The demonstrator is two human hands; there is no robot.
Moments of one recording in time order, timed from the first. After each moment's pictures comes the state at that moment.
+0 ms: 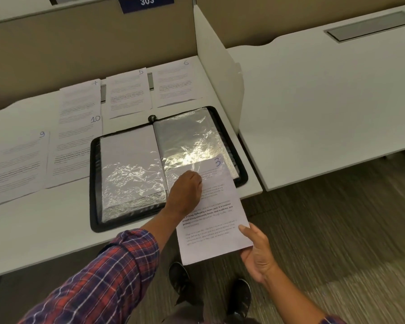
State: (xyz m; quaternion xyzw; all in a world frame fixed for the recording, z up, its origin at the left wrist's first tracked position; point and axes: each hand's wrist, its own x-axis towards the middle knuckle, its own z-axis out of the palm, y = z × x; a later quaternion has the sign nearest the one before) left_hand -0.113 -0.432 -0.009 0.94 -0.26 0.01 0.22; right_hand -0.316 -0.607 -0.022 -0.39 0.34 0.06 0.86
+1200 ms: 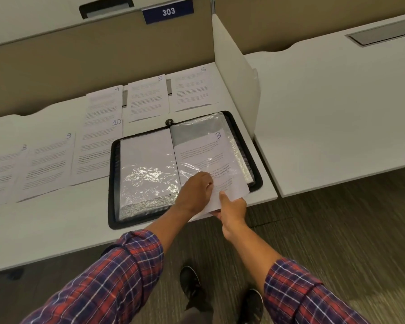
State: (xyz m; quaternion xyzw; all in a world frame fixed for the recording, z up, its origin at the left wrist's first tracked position) left_hand -0.111 -0.425 0.012 0.94 -0.24 -0.03 0.24; right_hand -0.193 -0.534 0.018 -0.43 0.41 0.00 0.81
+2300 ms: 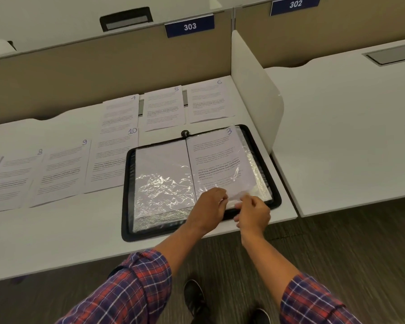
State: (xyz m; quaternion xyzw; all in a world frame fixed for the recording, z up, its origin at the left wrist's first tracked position) left_hand -0.112 -0.406 0.021 0.92 -0.24 -0.03 0.32; right_hand -0.161 -0.534 0.021 -0.63 0.42 -0.09 0.65
